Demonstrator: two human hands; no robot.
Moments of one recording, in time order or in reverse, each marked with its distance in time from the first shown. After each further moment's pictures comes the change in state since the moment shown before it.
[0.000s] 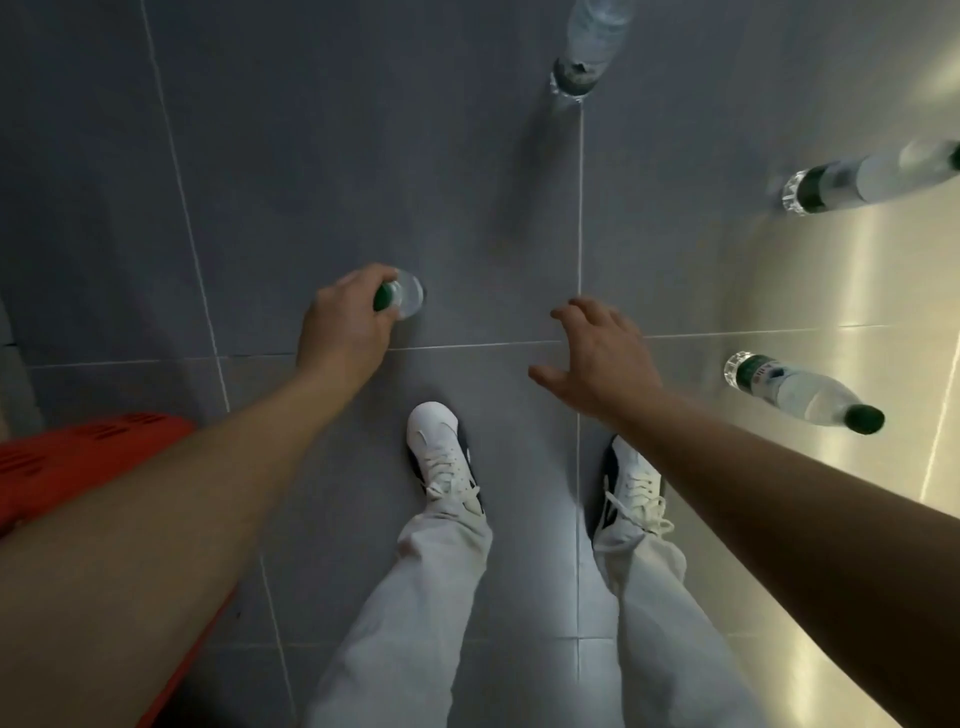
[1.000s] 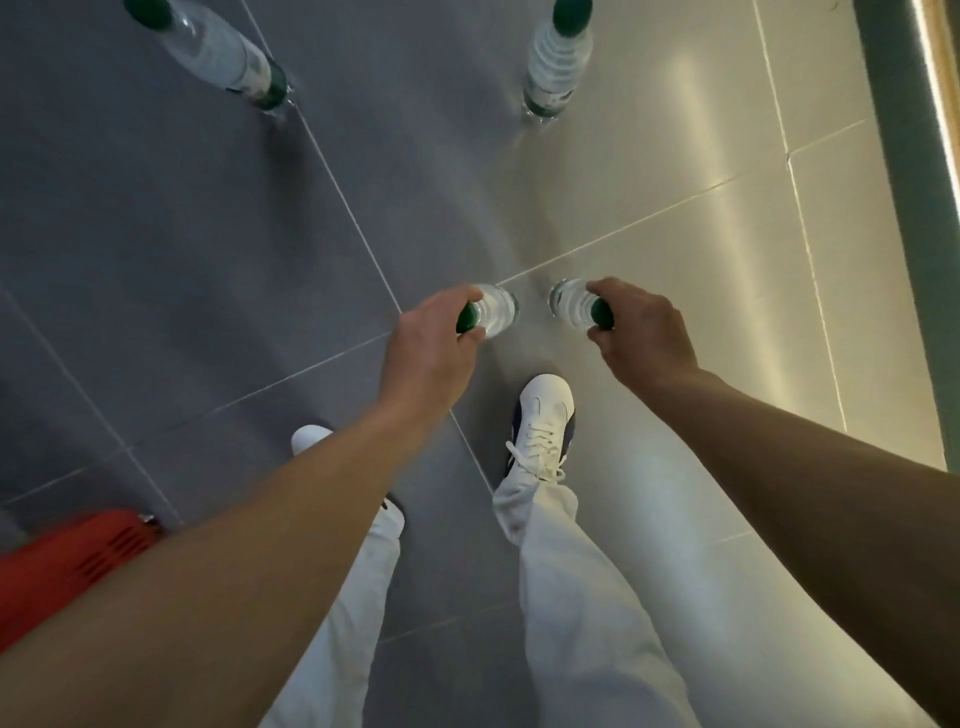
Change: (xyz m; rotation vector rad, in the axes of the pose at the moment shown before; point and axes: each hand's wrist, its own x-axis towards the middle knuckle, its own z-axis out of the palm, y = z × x) left_hand -0.096 0.306 0.176 -0.018 -0.257 0.184; right_hand -0.116 0.298 0.004 0.451 0.276 0.328
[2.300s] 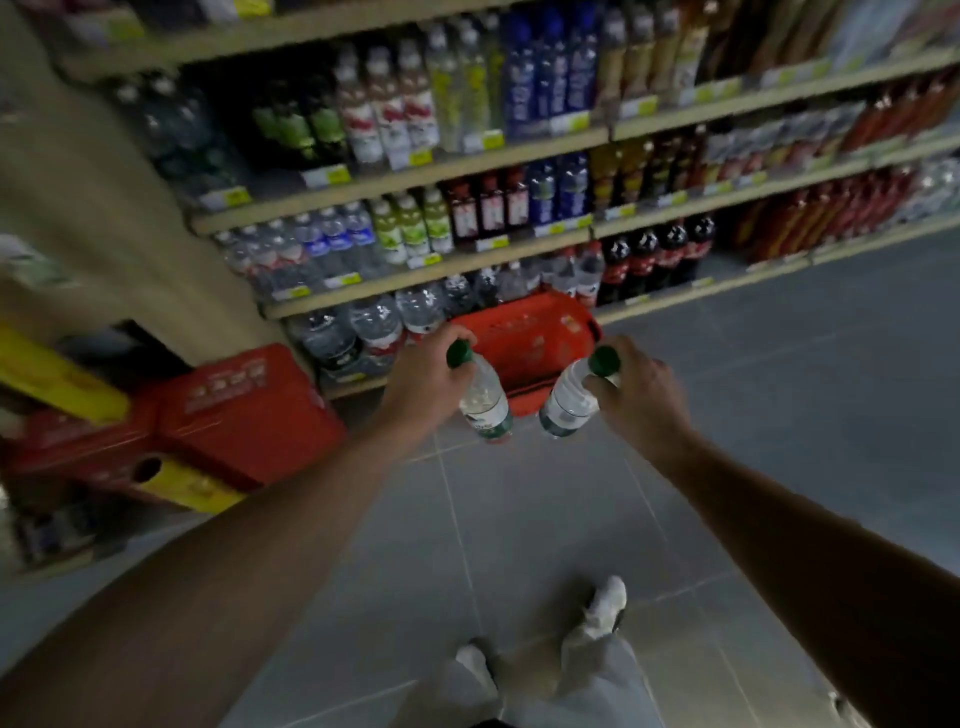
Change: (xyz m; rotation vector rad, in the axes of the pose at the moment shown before) left_hand -0.876 -0.023 -0.196 -0.477 1.412 -0.753; right_hand -0.694 -0.424 -0.116 -0.349 -0.393 -1.559
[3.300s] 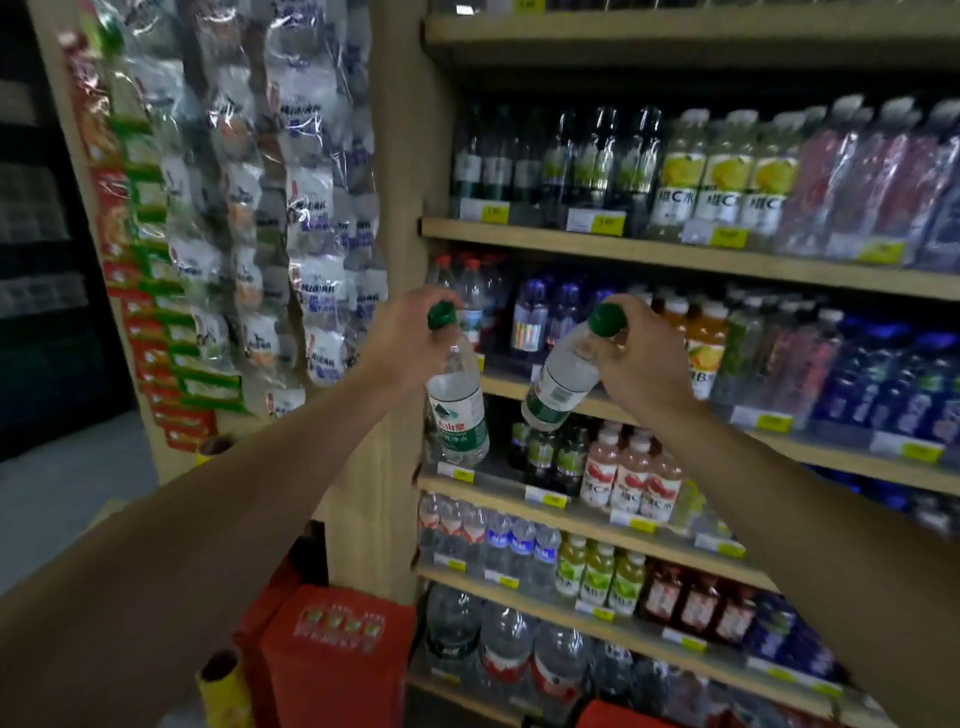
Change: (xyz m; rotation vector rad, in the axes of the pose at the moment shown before) left_hand 0.188 -0.024 -0.412 0.207 0.855 -0.025; right_hand 0.305 -0.464 -0.043 0.283 0.117 -0.799
